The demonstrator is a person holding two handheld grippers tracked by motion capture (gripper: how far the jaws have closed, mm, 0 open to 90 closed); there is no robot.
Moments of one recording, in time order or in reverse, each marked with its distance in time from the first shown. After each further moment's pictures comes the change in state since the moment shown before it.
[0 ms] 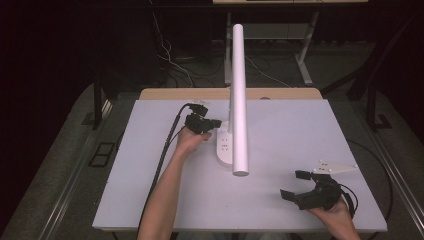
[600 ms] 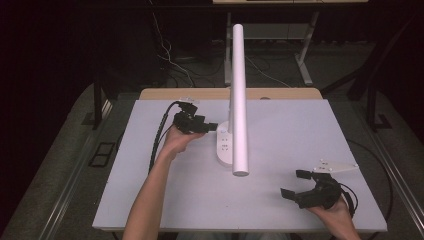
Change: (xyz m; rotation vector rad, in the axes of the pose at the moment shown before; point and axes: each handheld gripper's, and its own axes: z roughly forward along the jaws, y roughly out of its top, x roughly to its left) left arm 0.004 0.001 -0.043 0.005 -0.040 0.022; right arm -0.003 0.000 0.001 -0.006 -0.008 0.010
